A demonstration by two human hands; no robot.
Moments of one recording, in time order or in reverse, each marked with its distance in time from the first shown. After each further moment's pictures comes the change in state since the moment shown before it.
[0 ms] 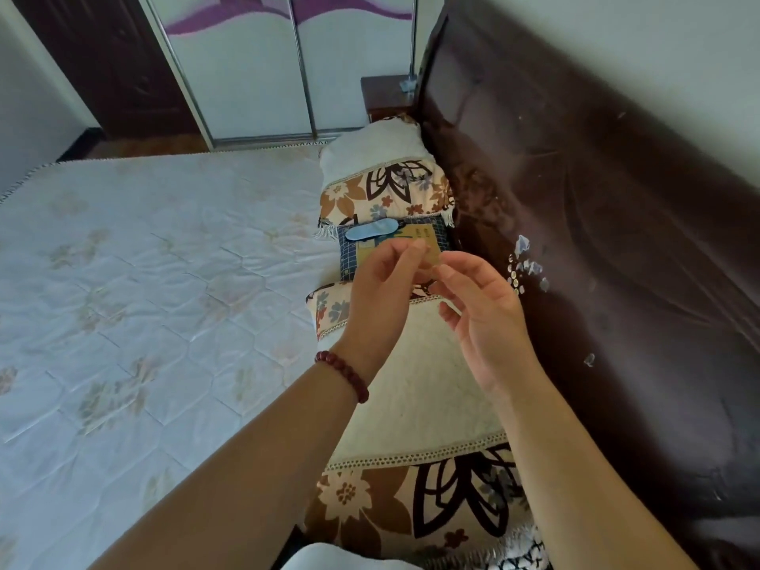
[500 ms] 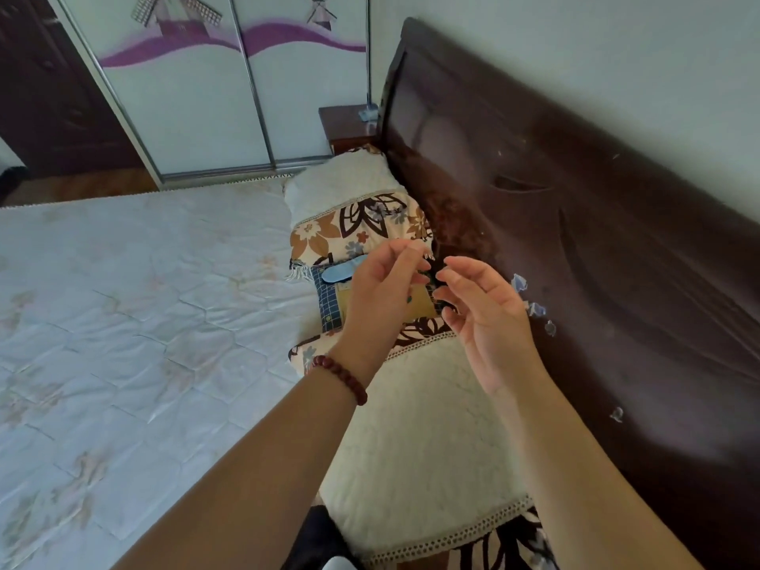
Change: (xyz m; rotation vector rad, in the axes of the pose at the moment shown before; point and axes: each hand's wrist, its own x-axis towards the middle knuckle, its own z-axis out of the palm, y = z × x) left_hand 0.132 -0.009 -0.018 -0.033 -0.150 0.002; right_hand 0.111 0.004 0.032 -0.041 0.122 -0.104
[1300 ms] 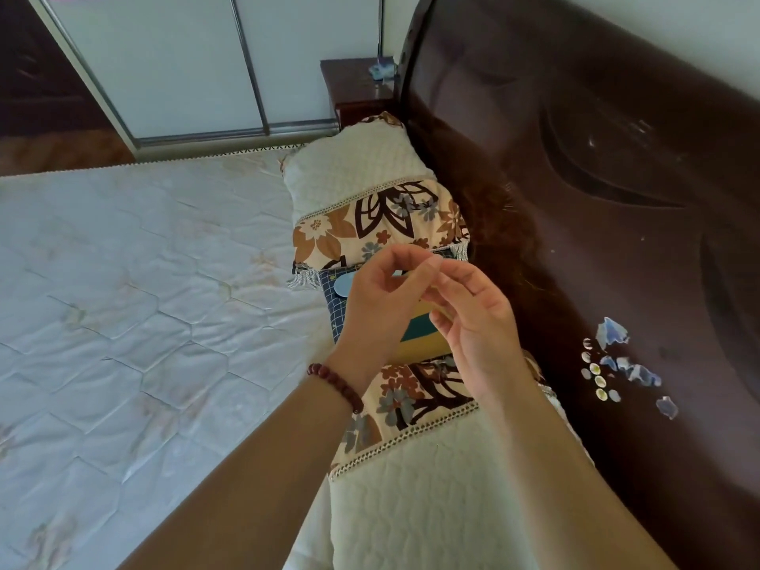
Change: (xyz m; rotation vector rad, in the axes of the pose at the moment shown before) left_hand 0.197 -0.097 -0.077 0.047 -0.058 0.021; right_hand 0.201 0.109 0.065 0.034 0.003 0.127
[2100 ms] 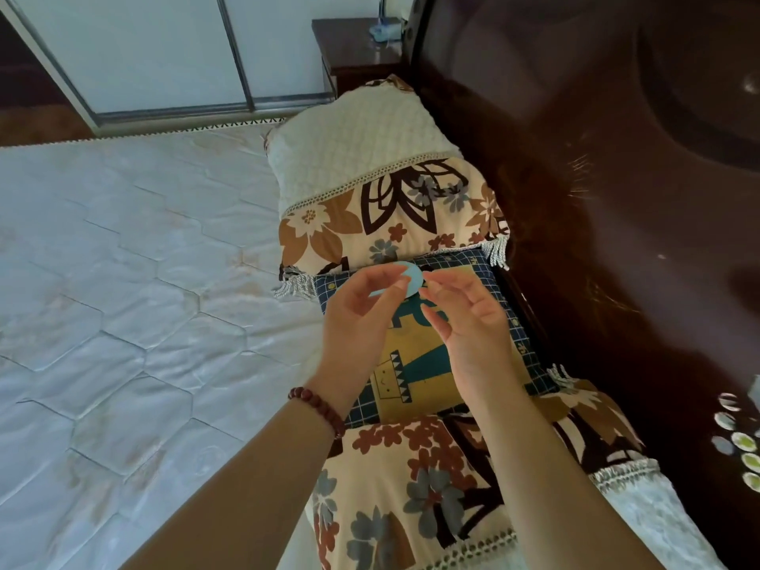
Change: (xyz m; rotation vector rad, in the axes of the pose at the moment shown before) left_hand 0.114 -0.173 -0.059 0.001 0.112 -0.142; right_hand 0.168 0.148 -0.013 -0.008 0.190 0.030
